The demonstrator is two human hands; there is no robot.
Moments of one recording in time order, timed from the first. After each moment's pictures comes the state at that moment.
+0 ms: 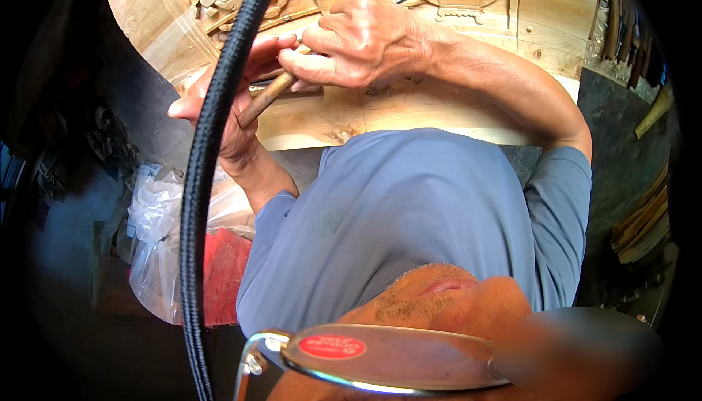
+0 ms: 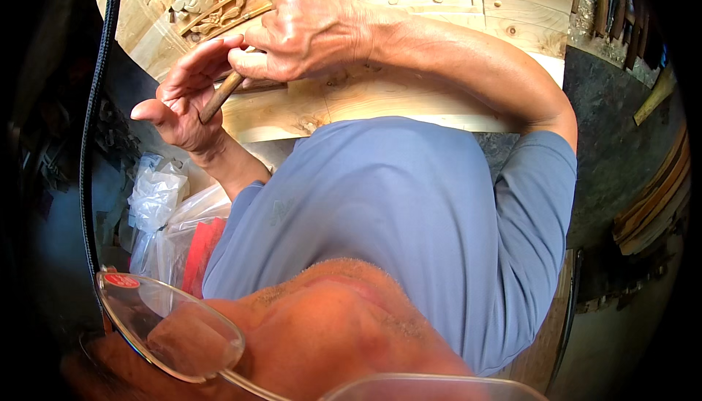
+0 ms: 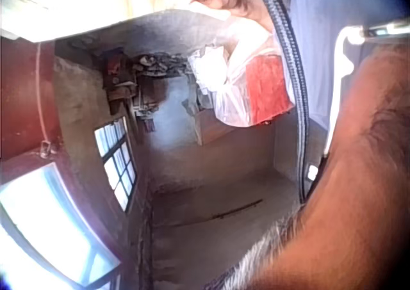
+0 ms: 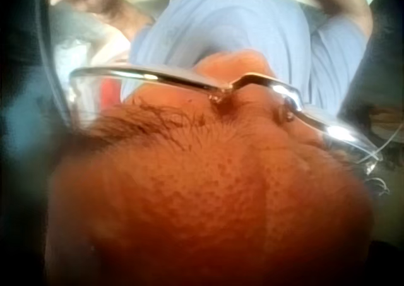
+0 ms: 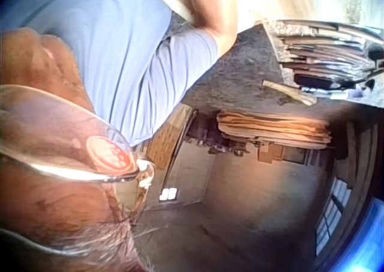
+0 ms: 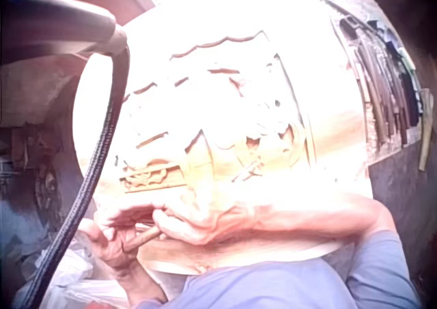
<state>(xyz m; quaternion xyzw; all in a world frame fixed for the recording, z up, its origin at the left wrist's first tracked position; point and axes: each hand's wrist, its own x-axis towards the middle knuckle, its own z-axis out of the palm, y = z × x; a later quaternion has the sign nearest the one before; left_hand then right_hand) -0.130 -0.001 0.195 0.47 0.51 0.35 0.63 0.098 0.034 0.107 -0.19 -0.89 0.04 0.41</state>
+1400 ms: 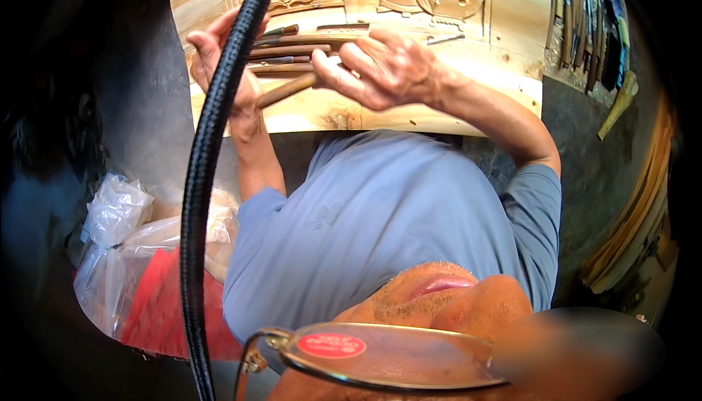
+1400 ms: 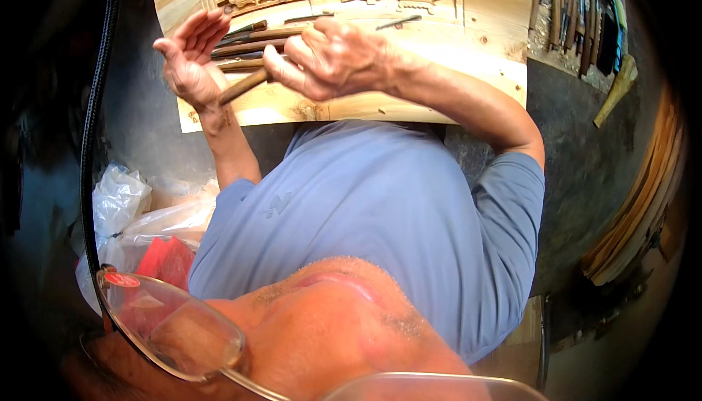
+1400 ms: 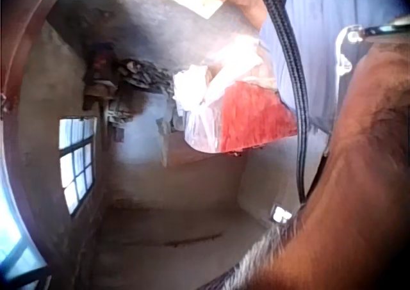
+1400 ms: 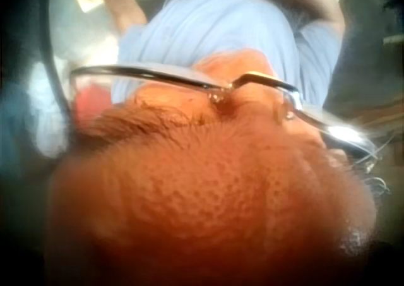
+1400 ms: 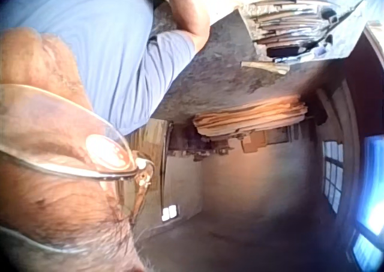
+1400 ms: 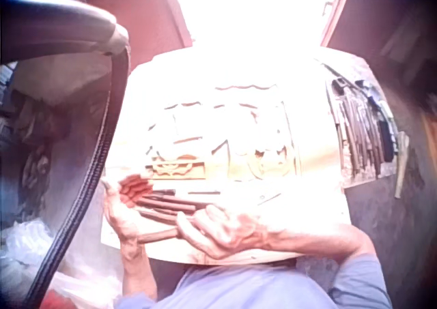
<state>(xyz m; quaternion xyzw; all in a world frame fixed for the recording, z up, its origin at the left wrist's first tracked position) -0.145 -0.027 0.184 0.44 0.55 0.60 0.37 0.096 -0.023 0.171 -0.17 -0.90 -0.13 0.37</state>
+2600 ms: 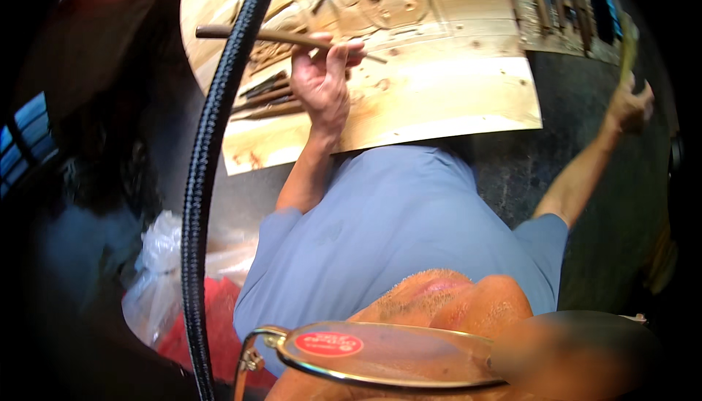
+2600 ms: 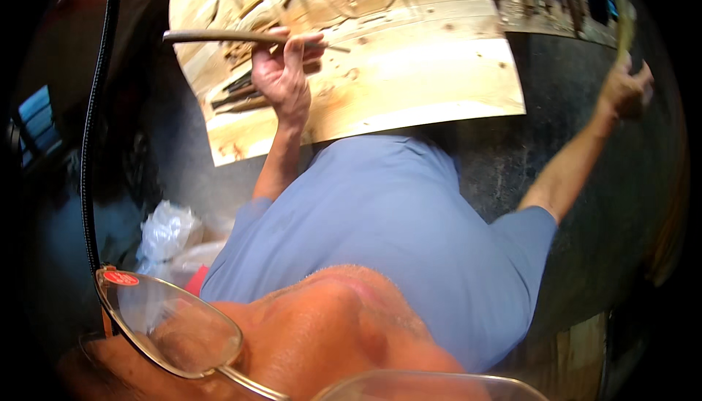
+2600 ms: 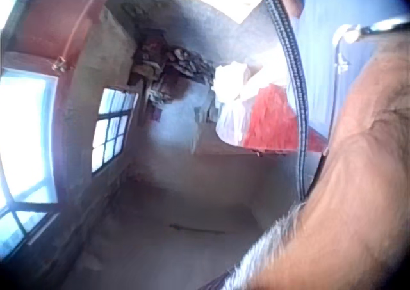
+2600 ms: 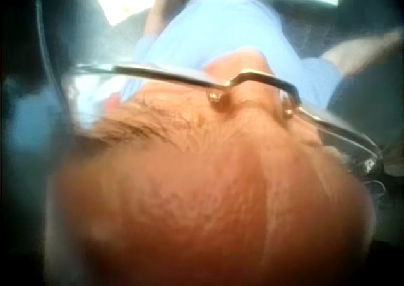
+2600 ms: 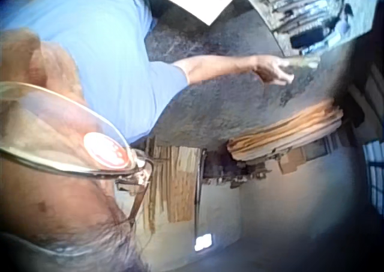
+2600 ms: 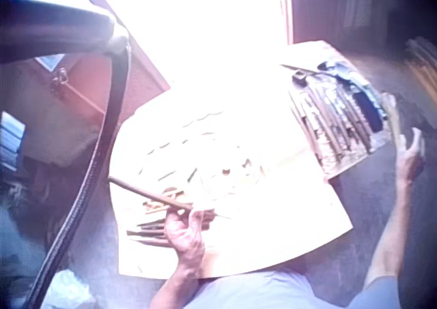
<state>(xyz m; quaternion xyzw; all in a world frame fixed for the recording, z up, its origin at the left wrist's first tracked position) 0.010 -0.049 0.168 0.52 0.45 0.53 0.50 0.608 -0.147 0.105 -0.86 -0.33 -0.36 0.14</state>
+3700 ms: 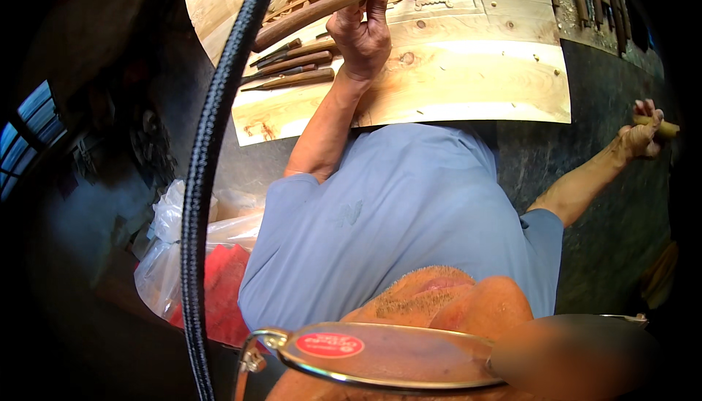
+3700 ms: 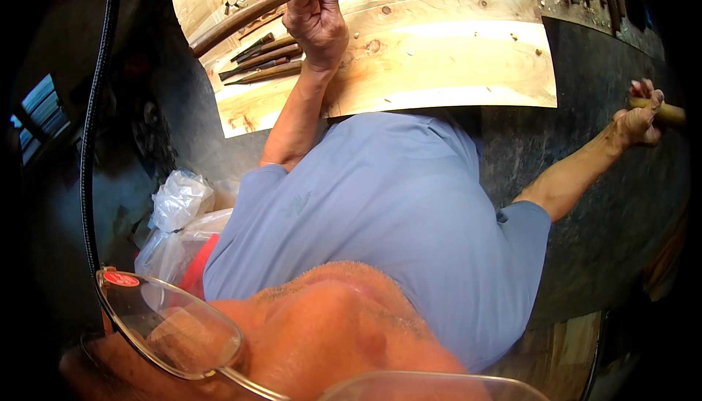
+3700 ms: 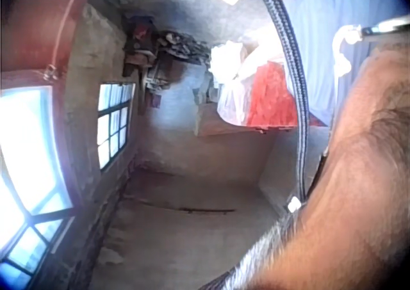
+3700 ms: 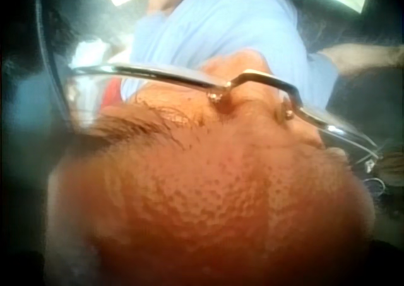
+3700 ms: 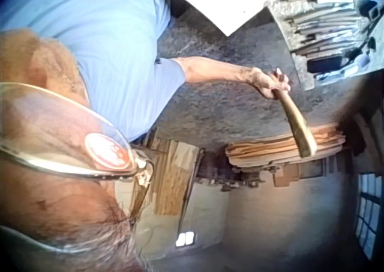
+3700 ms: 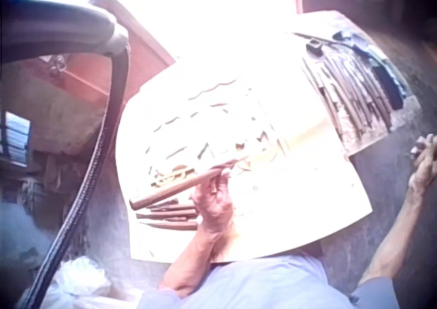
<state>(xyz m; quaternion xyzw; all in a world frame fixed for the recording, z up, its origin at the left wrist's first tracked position) 0.047 -0.013 0.169 0.67 0.33 0.60 0.28 0.517 -0.168 0.174 -0.63 -0.22 -0.02 0.75</state>
